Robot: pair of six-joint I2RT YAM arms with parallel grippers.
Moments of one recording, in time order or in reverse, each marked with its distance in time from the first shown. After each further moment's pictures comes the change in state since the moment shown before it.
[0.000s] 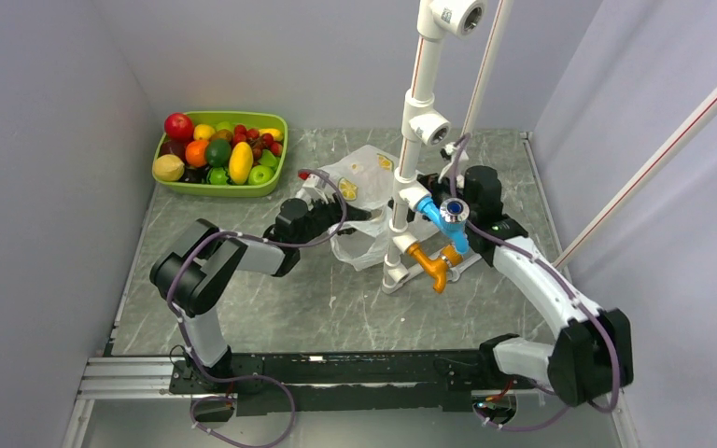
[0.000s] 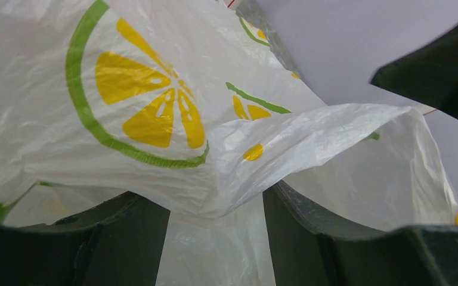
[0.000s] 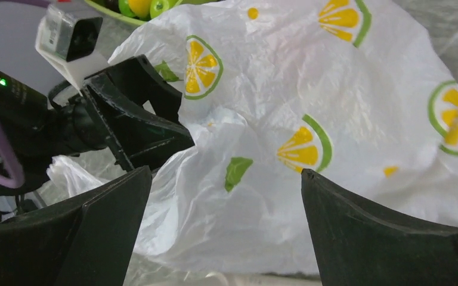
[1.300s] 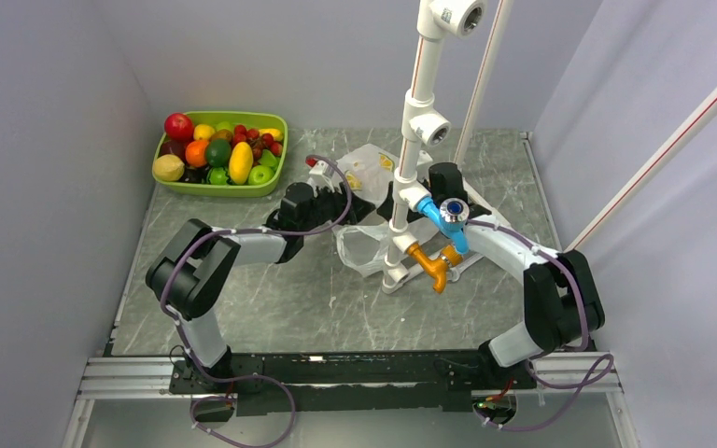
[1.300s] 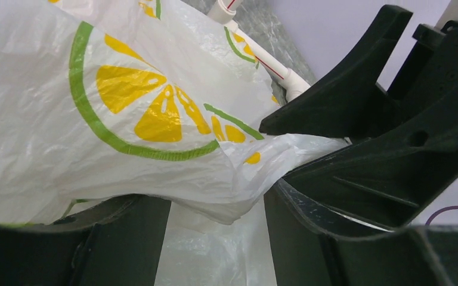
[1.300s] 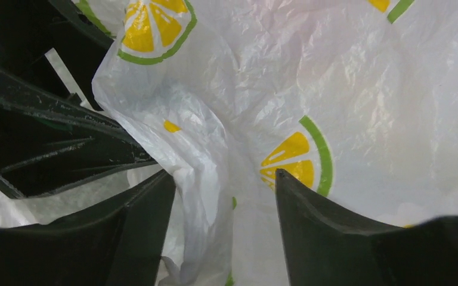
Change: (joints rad) left arm 0.006 -0.027 0.147 -0.240 0.038 0.079; right arm 0.080 0.336 0.082 0.069 0.036 -0.161
